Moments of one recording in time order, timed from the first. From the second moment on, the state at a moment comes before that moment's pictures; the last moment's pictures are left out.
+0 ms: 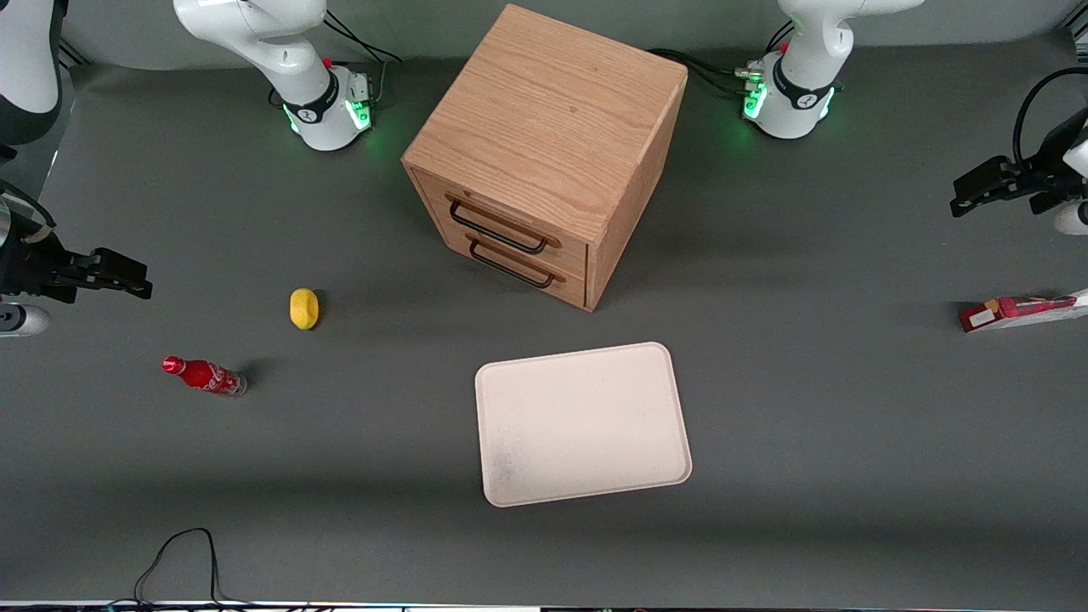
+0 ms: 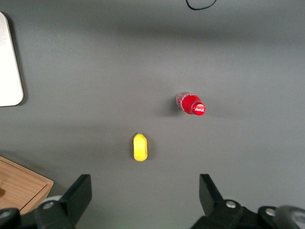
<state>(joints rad) 0.04 -0.11 -0.01 -1.71 0.01 1.53 0.02</state>
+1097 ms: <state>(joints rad) 0.04 -0.10 -0.01 -1.69 0.04 1.47 0.02</state>
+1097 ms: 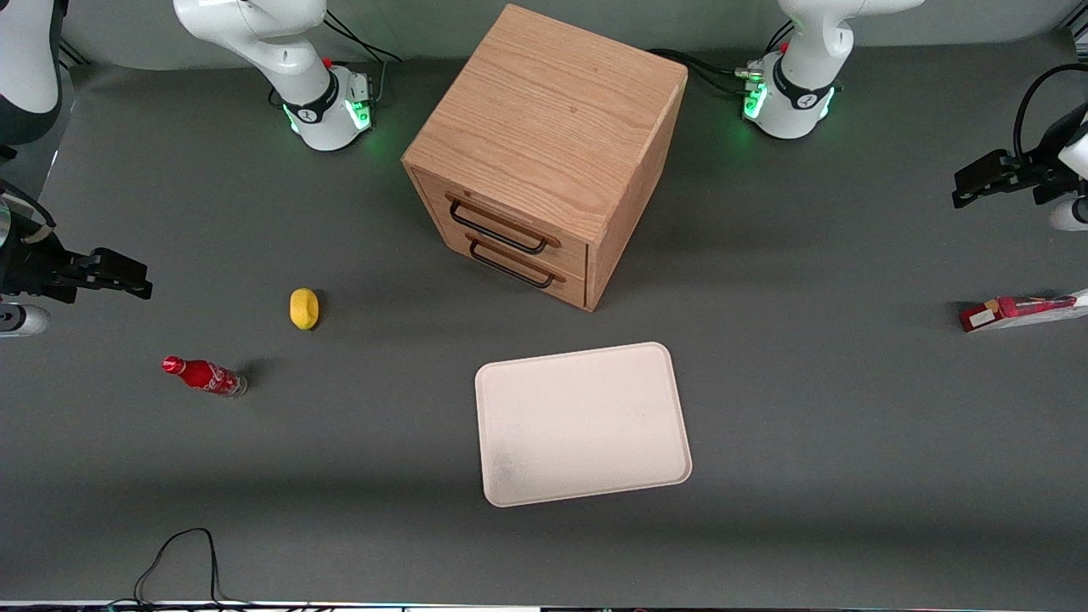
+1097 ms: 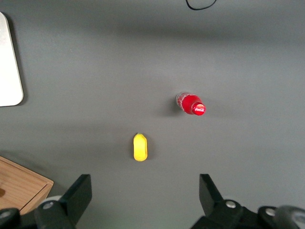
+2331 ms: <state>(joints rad) 0.61 0.16 0.01 -1.38 0.10 1.47 1.42</state>
